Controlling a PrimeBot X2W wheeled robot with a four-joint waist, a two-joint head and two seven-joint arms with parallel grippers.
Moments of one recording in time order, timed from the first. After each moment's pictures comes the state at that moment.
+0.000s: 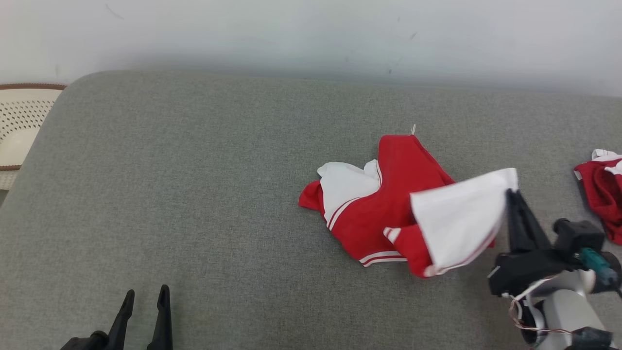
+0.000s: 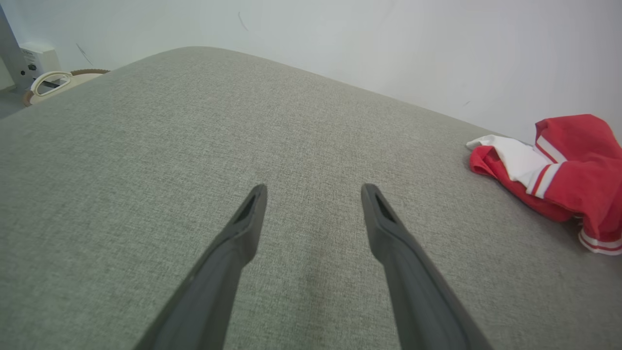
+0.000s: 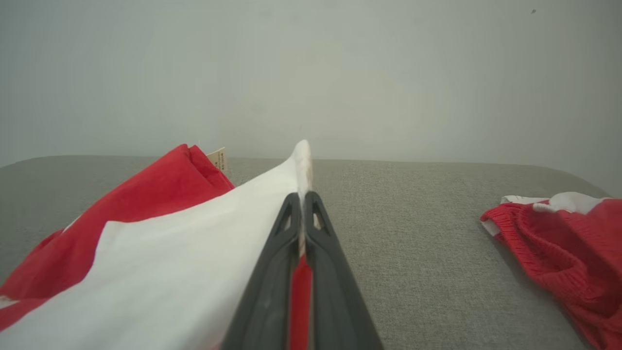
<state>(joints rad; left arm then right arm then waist) -0.12 0.05 0.07 0.26 -0.24 -0.12 -0.26 -0.38 -0.21 0.11 0.44 0.14 0.13 -0.26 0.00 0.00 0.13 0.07</state>
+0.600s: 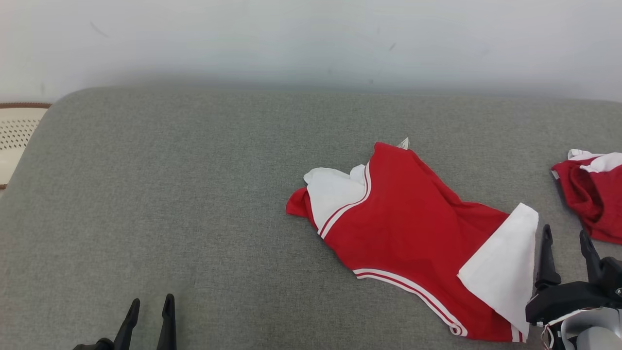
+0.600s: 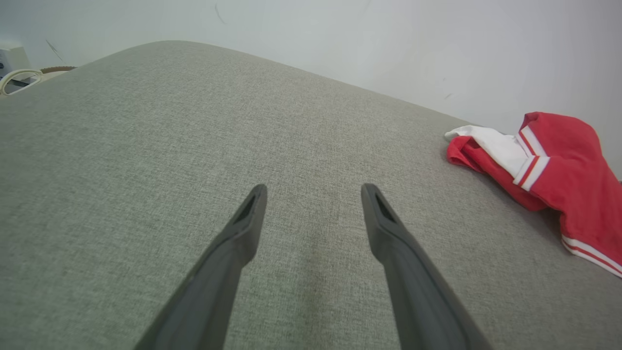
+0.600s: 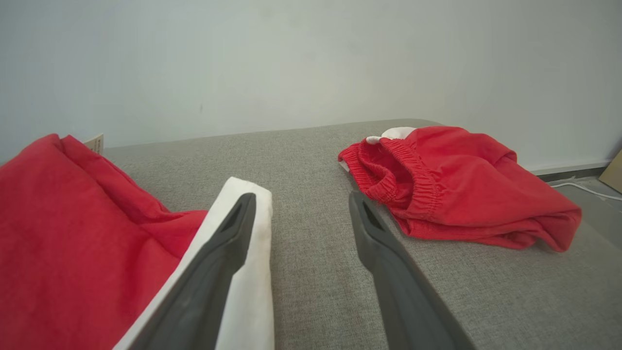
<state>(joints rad) -0.10 0.05 0.06 0.27 -0.24 -0.12 -0.26 -0.28 -0.18 -0.15 0.47 0.06 0.13 -0.26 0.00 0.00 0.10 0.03</state>
